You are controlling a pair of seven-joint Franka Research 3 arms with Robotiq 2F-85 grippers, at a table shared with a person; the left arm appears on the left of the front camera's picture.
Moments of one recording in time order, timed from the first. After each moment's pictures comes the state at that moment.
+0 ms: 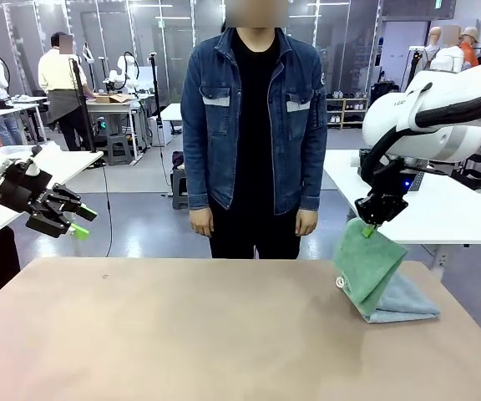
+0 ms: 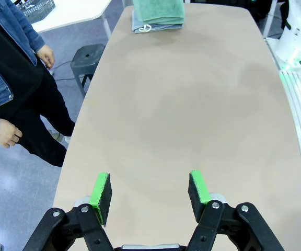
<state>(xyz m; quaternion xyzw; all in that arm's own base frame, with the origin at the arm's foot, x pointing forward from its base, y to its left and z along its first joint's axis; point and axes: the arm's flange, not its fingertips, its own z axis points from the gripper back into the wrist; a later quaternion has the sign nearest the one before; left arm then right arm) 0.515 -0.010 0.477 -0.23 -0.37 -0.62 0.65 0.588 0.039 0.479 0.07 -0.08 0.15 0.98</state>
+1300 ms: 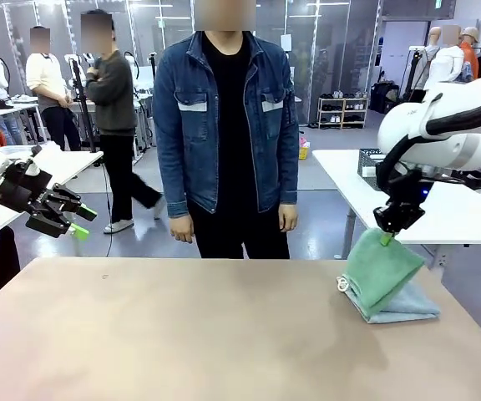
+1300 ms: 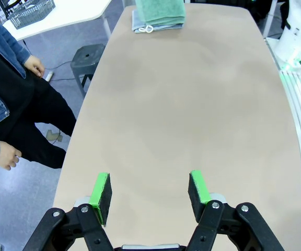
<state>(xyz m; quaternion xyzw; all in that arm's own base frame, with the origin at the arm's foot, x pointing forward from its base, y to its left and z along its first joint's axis) 0.515 -0.010 0.477 -0.23 -0.37 -0.62 0.65 0.596 -0.009 0.454 0.06 -0.07 0.15 0.98</state>
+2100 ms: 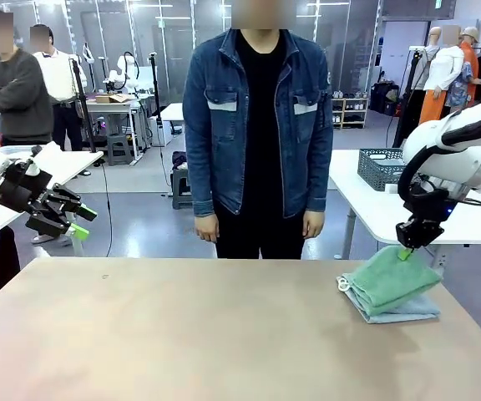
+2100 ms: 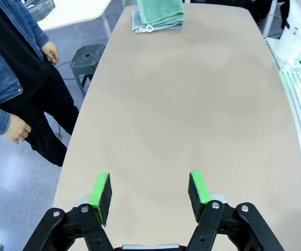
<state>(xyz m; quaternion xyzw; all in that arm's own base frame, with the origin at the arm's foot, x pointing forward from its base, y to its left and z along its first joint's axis) 0.515 -0.010 0.477 -0.23 -0.37 -0.62 0.65 0.613 -0.075 0.404 0.10 -0.05 0.15 0.98</state>
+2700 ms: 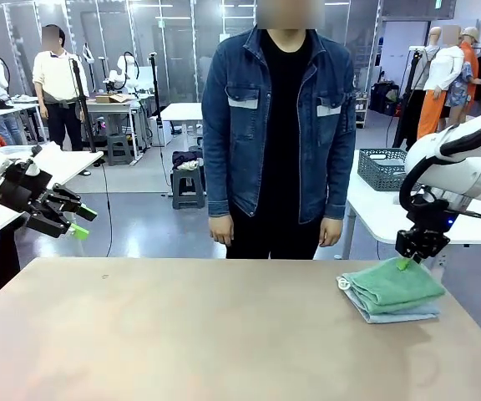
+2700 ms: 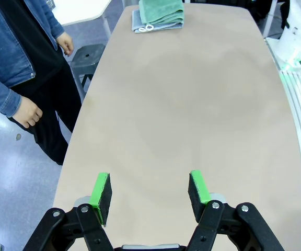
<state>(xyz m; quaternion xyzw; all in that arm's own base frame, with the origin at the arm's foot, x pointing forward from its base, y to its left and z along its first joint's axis) 0.515 -0.010 0.477 -0.23 -0.37 -0.62 0.65 0.620 -0.091 0.376 0.11 -0.03 0.11 0.99</state>
